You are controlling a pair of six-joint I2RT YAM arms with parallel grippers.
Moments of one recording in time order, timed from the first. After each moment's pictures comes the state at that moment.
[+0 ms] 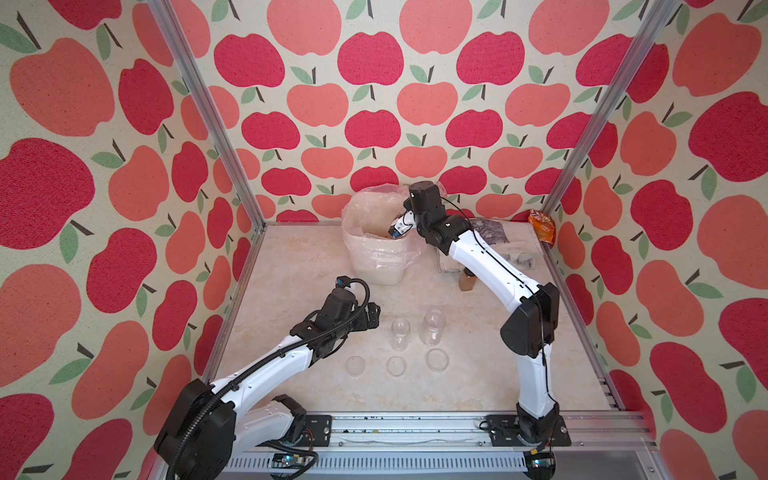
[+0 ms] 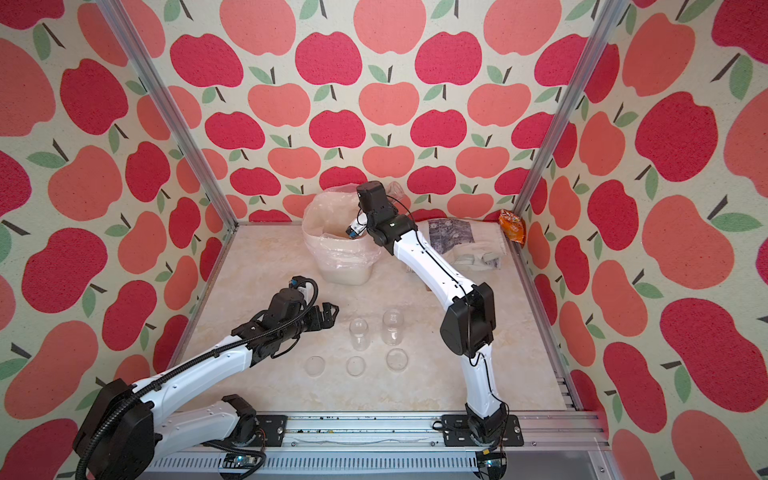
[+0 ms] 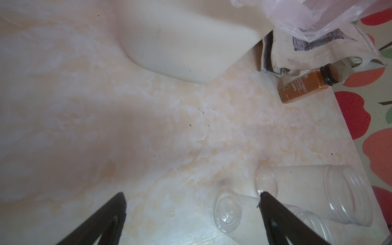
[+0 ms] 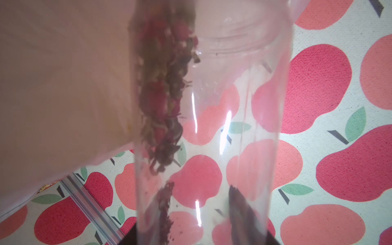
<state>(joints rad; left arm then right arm) -0.59 1.13 0.61 -0.16 -0.03 -0.61 0.72 2.07 2.12 -0.43 0.58 -2.07</state>
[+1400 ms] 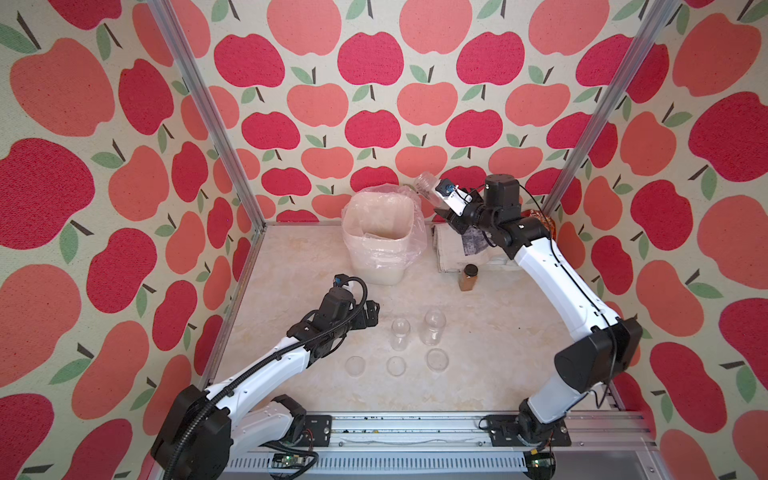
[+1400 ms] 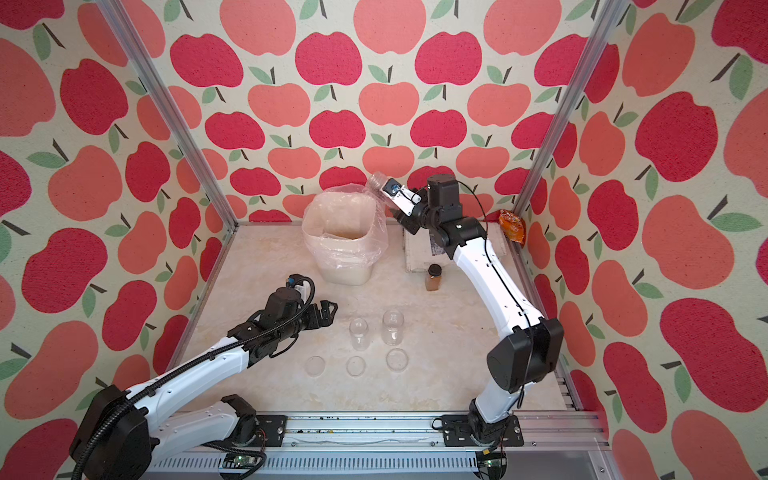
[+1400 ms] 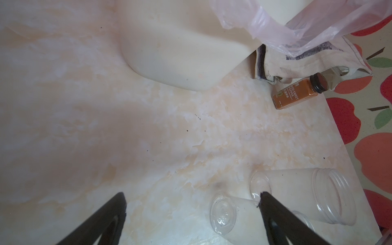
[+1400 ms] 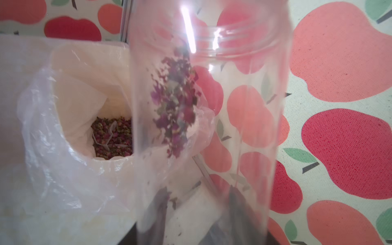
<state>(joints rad) -0.58 1.10 0.62 -0.17 -0.03 -0.61 0.43 1.60 1.66 -0.34 -0.33 -0.57</state>
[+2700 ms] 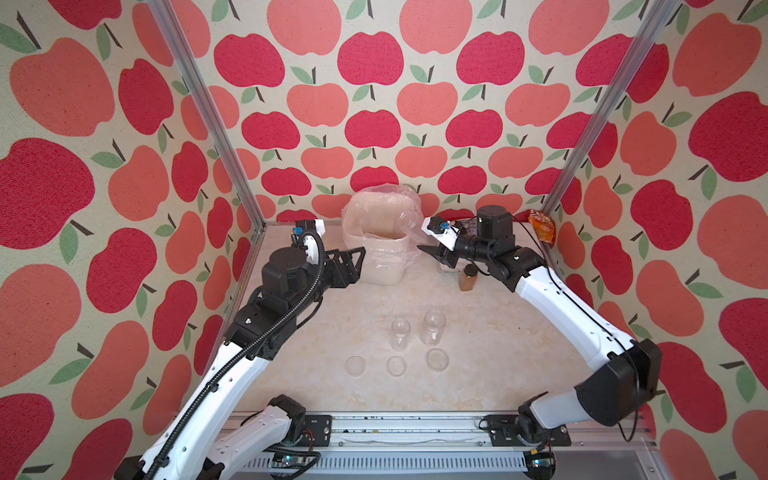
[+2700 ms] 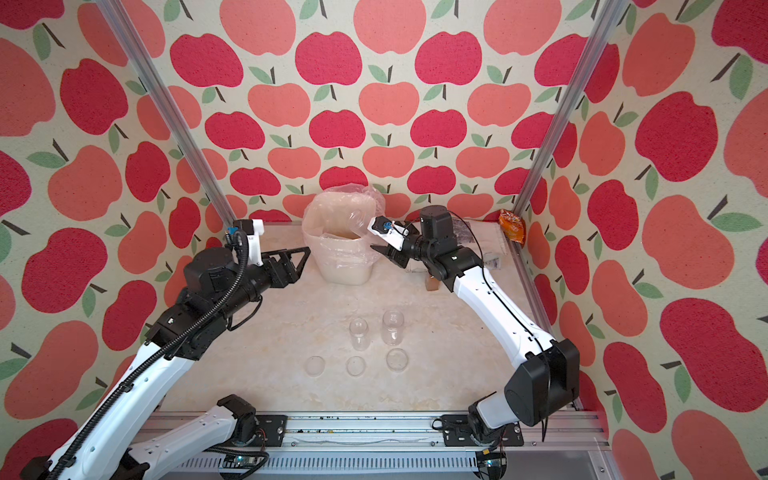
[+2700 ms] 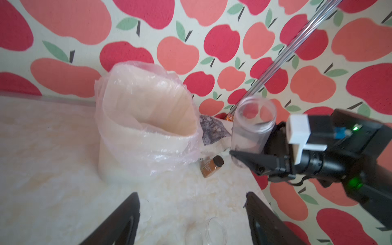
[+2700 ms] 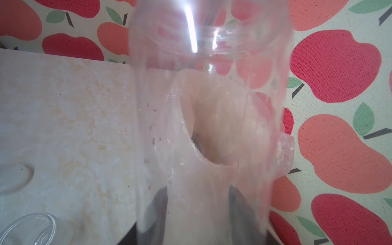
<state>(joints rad) -0.46 0.97 1.27 -0.49 0.11 -0.53 0.55 1.46 1.39 -0.32 -0.47 -0.68</state>
